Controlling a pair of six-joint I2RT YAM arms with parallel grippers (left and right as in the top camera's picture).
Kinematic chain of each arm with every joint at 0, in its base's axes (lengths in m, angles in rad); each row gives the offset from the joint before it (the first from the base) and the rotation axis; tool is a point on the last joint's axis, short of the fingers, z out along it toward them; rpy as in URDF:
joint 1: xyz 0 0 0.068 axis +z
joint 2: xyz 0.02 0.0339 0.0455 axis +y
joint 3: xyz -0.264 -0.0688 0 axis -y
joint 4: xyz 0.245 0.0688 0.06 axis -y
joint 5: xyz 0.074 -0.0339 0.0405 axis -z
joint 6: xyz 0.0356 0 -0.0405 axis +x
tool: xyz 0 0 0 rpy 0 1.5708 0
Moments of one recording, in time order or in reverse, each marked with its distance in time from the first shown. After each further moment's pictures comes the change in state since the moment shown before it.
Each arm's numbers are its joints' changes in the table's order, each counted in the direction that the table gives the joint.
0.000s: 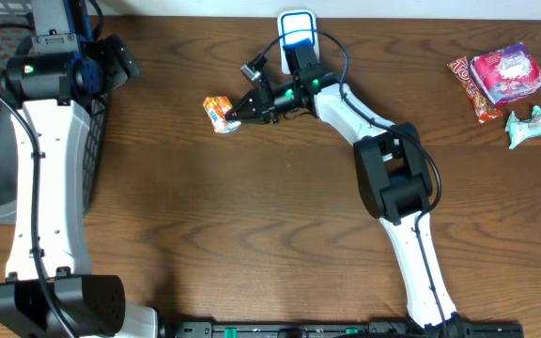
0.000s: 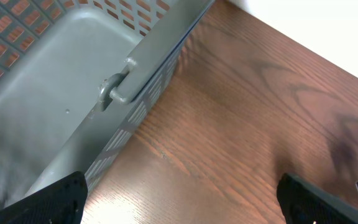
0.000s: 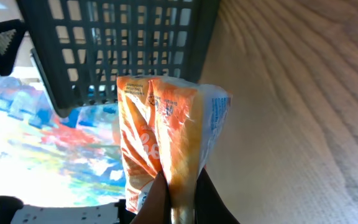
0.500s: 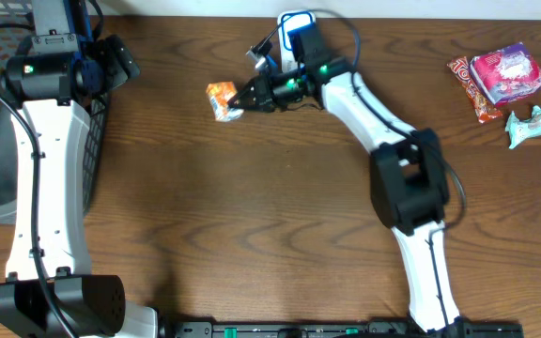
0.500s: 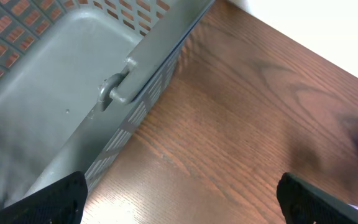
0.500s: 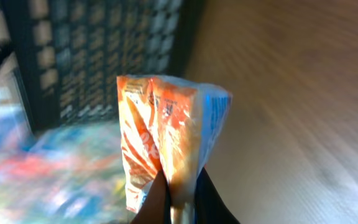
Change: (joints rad) left arm 0.000 0.000 0.000 0.000 0.000 0.000; right arm 0.001 -0.187 -0.009 -0.222 0.356 -0.105
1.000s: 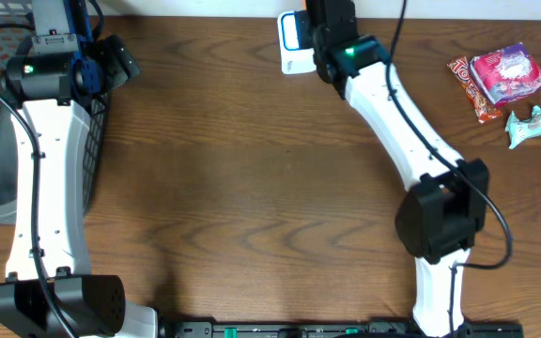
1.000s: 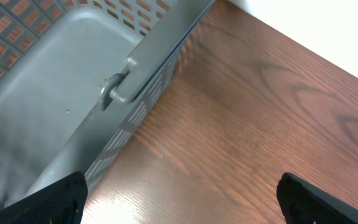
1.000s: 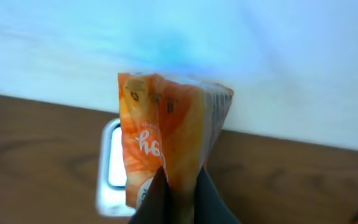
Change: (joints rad) left arm 0.000 0.000 0.000 0.000 0.000 0.000; right arm 0.011 -0.217 0.008 0.174 1.419 -0.427
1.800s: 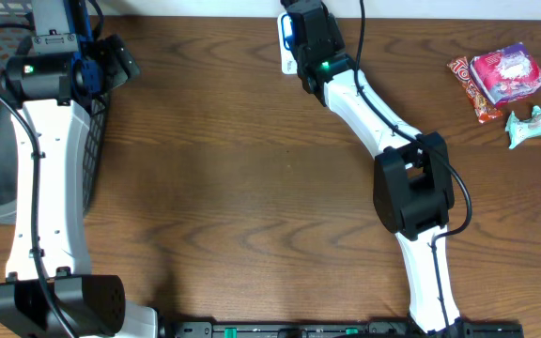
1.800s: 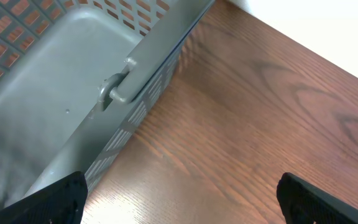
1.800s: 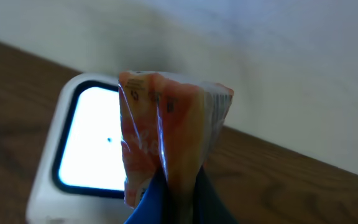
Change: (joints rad) left arm 0.000 0.000 0.000 0.000 0.000 0.000; right arm 0.000 0.203 -0.006 0.164 0.061 -0.217
